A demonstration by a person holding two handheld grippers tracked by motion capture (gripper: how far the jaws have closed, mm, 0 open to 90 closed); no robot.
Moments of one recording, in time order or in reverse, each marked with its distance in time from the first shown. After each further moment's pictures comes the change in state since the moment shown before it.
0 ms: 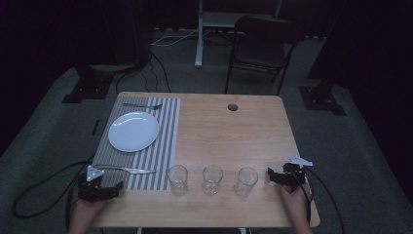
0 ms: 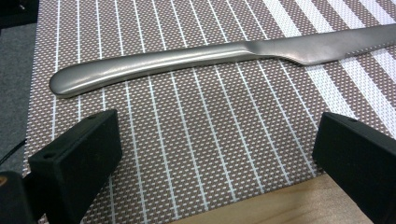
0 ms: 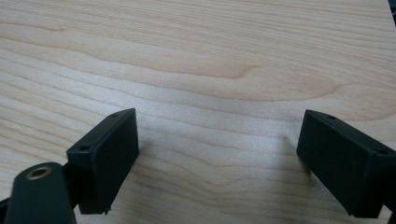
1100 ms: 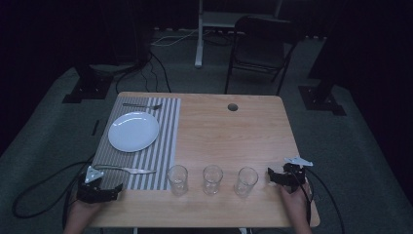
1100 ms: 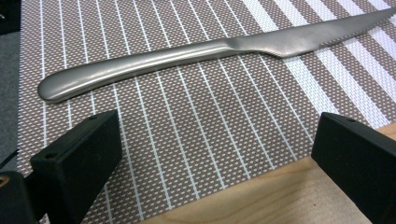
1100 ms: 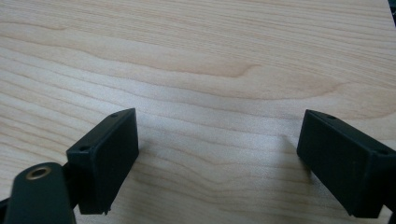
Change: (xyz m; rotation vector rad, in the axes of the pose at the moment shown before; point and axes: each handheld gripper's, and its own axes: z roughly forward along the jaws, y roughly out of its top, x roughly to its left) left arm 0.001 -0.001 -0.007 -0.003 -0.043 0.054; right arm 0.000 -0.001 -0.001 0.000 0.001 0.000
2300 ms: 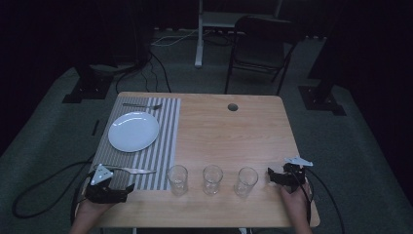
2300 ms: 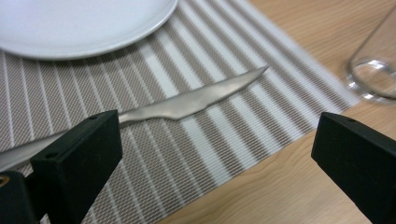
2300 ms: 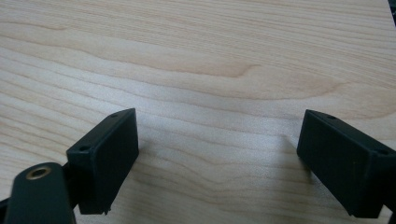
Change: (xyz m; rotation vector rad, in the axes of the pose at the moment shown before) left arm -0.041 0.030 -0.023 -0.108 -0.158 0.092; right arm 0.000 0.000 0.000 0.000 0.000 0.000
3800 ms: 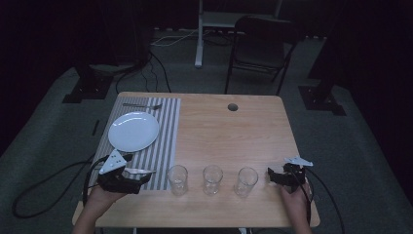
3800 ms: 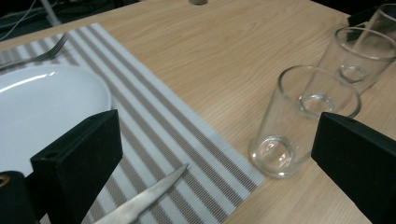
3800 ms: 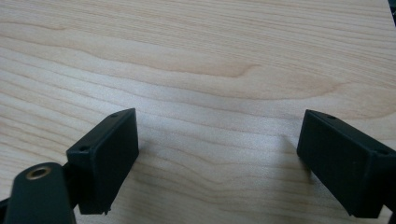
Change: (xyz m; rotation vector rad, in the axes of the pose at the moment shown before) left arm -0.042 0.078 -0.014 -0.119 -0.171 0.129; right arm 0.000 0.000 0.000 0.000 0.000 0.000
